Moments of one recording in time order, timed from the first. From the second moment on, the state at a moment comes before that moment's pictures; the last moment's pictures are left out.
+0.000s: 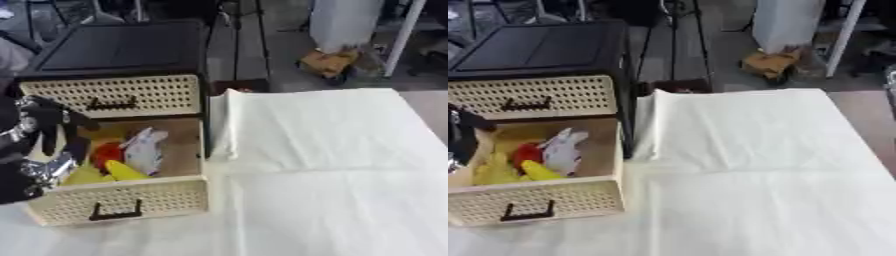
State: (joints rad) left arm -0.62 0.81 -0.27 -1.99 -0.45 0.08 -0.50; right arm -0.75 -0.63 -0.10 -1.98 0.33 0.30 -0.30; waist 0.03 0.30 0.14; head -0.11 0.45
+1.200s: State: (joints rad) left arm -0.56 0.83 -0.44 -1.99 -0.53 0.15 -0.77; right arm -0.73 -0.63 -0.11 -1.98 0.31 0.31 -0.35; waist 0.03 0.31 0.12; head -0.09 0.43
